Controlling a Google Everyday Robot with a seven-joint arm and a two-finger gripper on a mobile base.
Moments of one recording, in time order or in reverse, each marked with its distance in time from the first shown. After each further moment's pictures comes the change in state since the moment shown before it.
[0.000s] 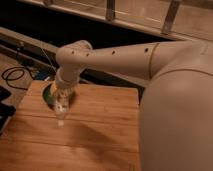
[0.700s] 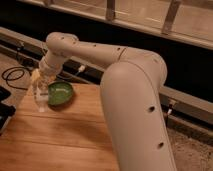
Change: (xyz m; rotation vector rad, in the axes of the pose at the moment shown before) arm -0.085 0.054 0.036 -0.249 0.005 -0.122
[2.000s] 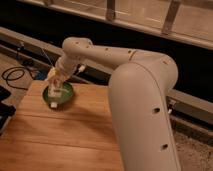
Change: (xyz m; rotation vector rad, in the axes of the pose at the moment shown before) arm -0.014 -0.088 -0.012 0.086 -0.100 0.154
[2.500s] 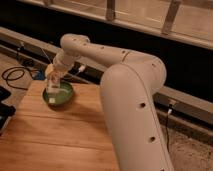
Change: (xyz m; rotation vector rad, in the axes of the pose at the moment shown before) arm -0.020 0.007 0.010 -0.019 -0.008 -0.031
